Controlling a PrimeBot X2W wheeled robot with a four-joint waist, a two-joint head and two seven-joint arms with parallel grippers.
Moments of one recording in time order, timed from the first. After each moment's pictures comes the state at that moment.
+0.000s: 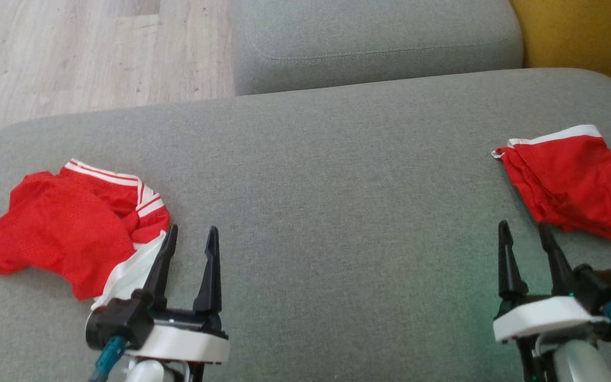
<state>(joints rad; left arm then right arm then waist) -0.05 0.05 -0.23 0.20 -0.28 -0.08 -0.25 -0.07 -0.06 -0.03 0.36 0.20 0.13 -0.25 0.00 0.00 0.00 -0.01</state>
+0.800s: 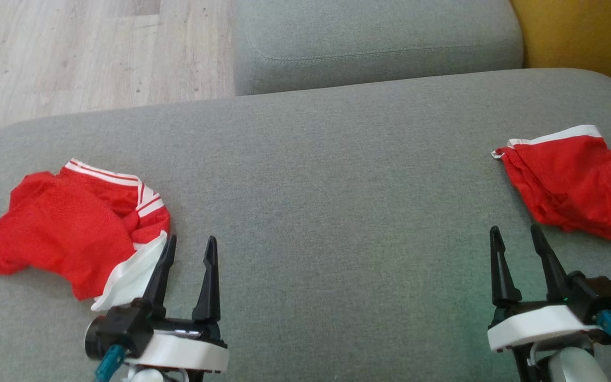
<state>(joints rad) -0.02 0.05 -0.22 0.20 -0.27 -0.08 -0.25 -0.01 -0.05 -0.01 0.29 0.14 0.13 -0.25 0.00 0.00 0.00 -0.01</state>
